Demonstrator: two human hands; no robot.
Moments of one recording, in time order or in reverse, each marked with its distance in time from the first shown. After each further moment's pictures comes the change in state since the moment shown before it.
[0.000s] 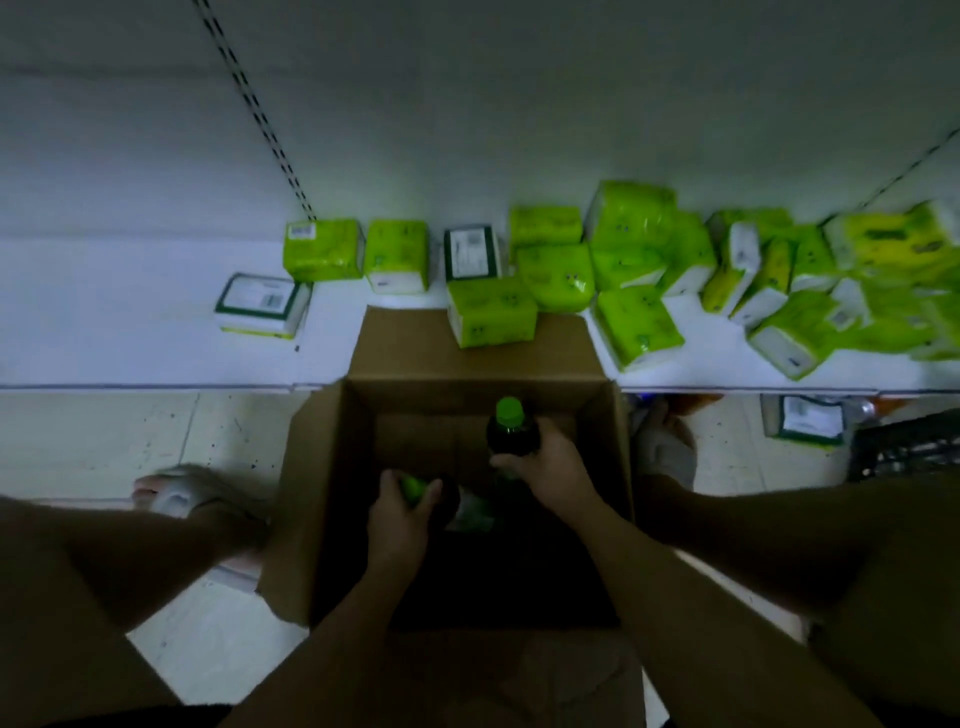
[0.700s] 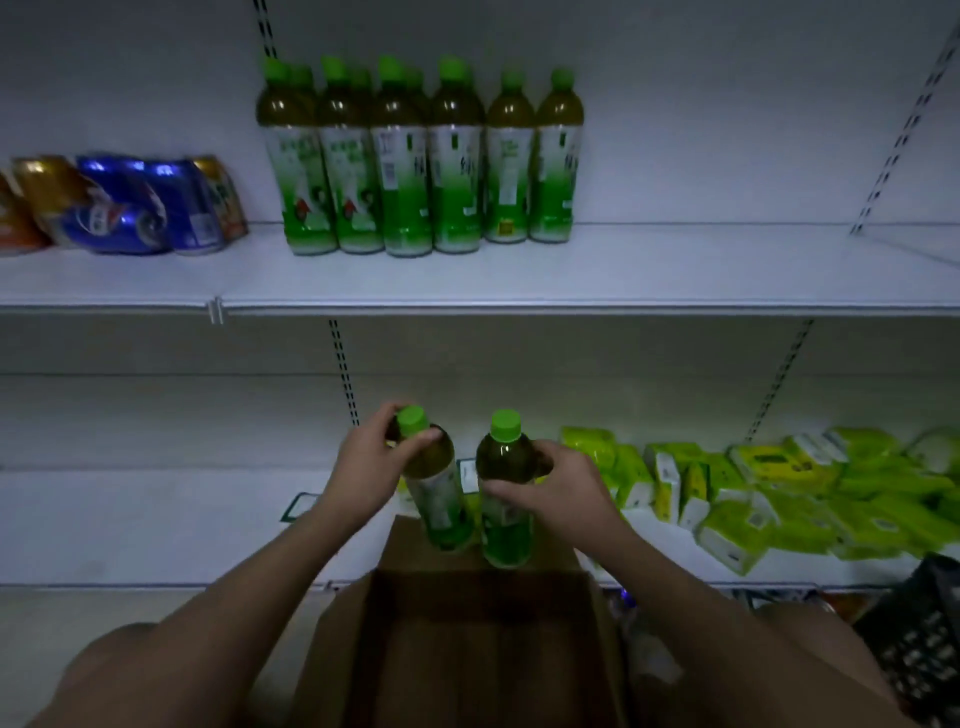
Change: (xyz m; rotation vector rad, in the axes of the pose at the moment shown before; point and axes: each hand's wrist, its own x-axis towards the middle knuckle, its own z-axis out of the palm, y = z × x) left_hand -0.095 0.247 -0.169 -0.063 0.099 0.847; right_hand -0.160 -0.198 -0.115 -0.056 0.343 -0.595
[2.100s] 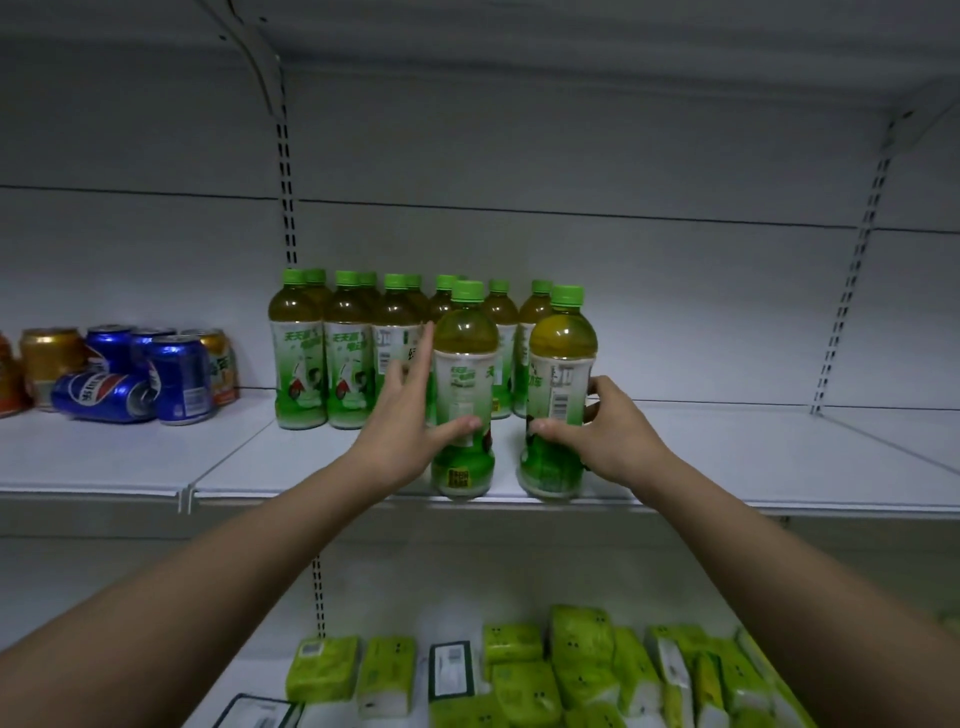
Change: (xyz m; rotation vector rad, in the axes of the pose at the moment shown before) left_hand 0.121 0.174 -0.033 0.253 0.036 0.348; right_hand 0.115 -0.158 -0.143 -0.011 0.200 -0.113
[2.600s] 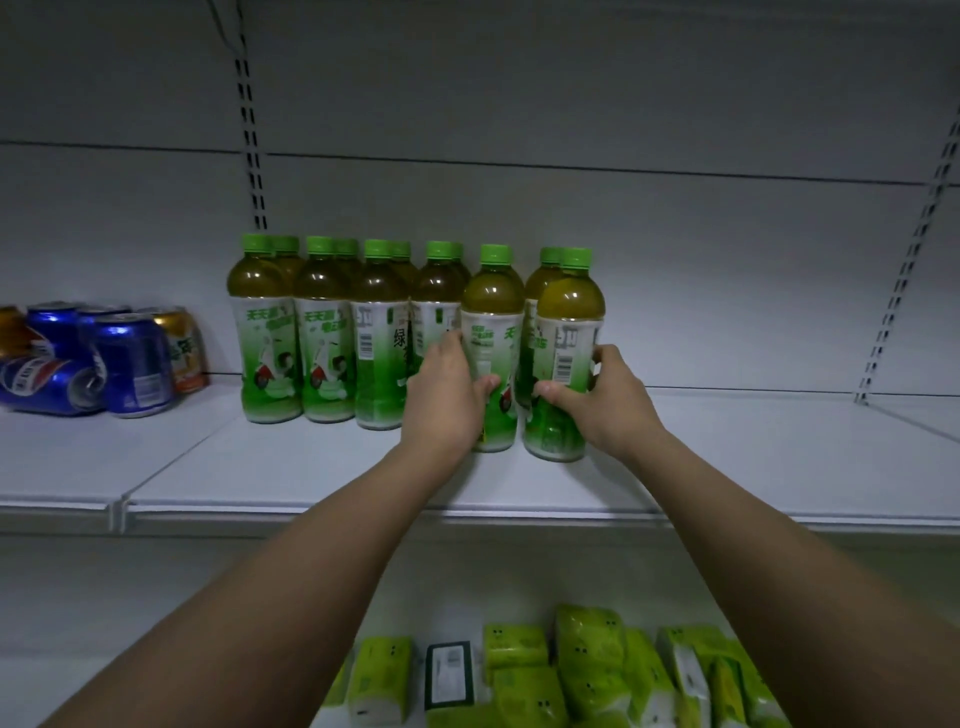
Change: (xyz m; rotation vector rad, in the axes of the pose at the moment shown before) left_hand 0.072 -0.010 0.072 0.070 0.256 -0.092; right_hand 0.072 0.025 0.024 -0.066 0.107 0.002
